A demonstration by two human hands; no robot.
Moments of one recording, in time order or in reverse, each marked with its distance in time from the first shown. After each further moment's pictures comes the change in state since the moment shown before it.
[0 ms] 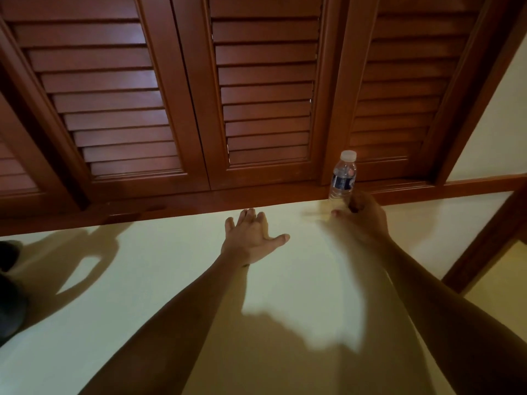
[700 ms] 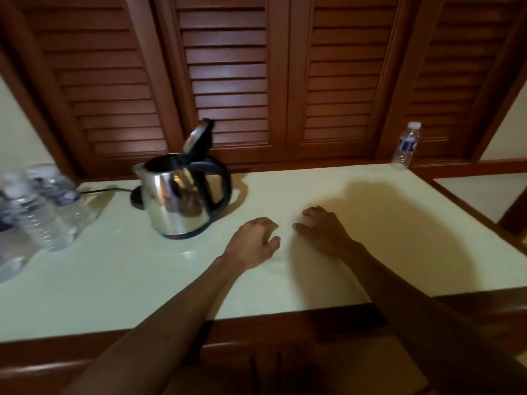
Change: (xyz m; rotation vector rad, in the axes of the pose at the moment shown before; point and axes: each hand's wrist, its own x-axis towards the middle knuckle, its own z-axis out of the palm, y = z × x) left_hand -0.295 -0.188 -0.055 -0.222 0.191 0.193; right_hand -0.312 -0.142 0.172 -0.464 -0.409 -0.265
